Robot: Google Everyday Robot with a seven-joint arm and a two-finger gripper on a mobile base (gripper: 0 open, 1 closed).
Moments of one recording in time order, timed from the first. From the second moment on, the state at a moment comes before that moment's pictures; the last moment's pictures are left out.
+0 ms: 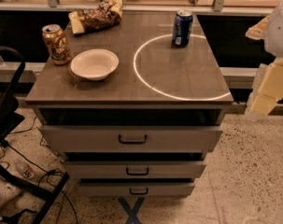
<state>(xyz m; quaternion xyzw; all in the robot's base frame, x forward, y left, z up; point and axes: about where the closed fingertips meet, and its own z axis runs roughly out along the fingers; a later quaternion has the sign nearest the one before) 0.439 -0.214 0.986 -0.60 0.78 -0.05 0.17</state>
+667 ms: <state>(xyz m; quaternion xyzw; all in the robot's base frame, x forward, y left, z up) 0.466 -0.188 0.989 -0.62 0.74 -0.05 0.24</state>
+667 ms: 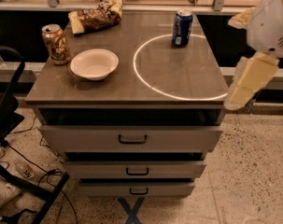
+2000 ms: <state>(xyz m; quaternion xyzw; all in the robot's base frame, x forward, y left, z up) 0.516 -0.109 0.996 -0.69 0.61 -0.05 0.39</state>
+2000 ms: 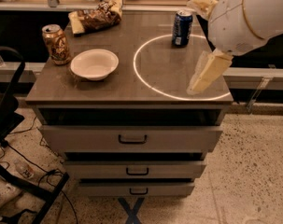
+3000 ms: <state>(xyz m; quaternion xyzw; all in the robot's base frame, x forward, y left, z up) 0.624 0.008 0.923 -0.74 0.51 -0.14 0.42</state>
